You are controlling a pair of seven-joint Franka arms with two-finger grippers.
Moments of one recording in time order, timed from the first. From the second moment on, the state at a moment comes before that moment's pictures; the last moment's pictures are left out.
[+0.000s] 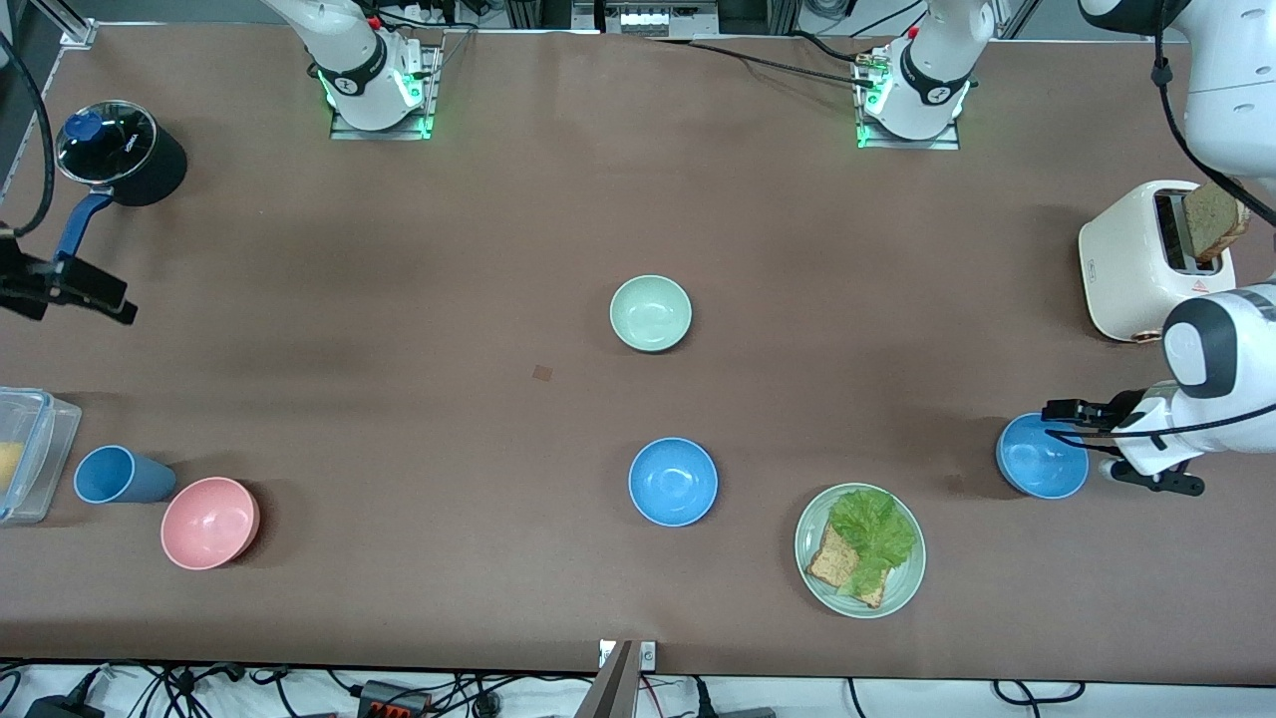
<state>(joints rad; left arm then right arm) 0.27 0.70 -0.06 -1.50 0.00 2.00 0.38 0.03 0.19 -0.08 -1.36 0.01 1.59 -0.01</state>
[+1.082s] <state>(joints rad) 0.29 0.77 -0.06 -1.48 0.00 2.12 0.57 0.02 0.04 -0.07 -1.62 0.00 1.69 -0.04</state>
